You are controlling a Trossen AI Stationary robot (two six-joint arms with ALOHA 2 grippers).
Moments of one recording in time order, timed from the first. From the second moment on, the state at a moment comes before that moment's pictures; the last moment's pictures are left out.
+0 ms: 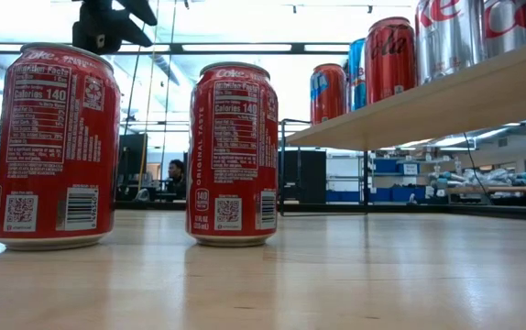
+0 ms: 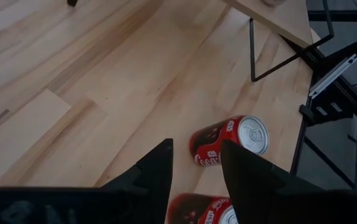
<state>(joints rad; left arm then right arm) -0.23 1.01 0.96 -0.67 -0.21 -0.87 0.58 1.21 1.36 -1.57 0.09 1.01</state>
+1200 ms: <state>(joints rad) -0.23 1.01 0.96 -0.64 -0.21 -0.91 0.45 1.16 1.34 -1.50 -0.12 0.85</state>
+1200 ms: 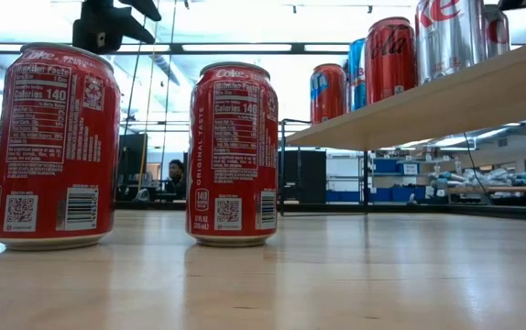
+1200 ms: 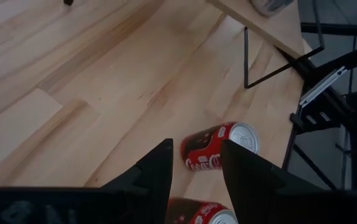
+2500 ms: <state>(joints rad) -0.45 1.20 0.96 -0.36 -0.11 -1.01 0.33 1.68 1.77 -0.81 0.06 0.25</state>
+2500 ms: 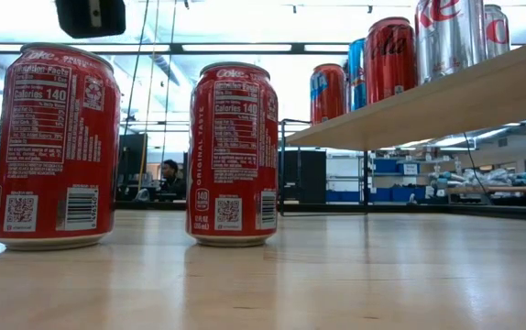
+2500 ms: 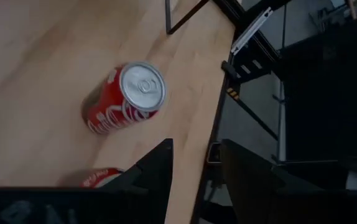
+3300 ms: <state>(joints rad) -0.52 1.12 0.96 -0.60 -0.14 -1.09 0.35 1.93 1.77 -0.69 0.13 0.39</state>
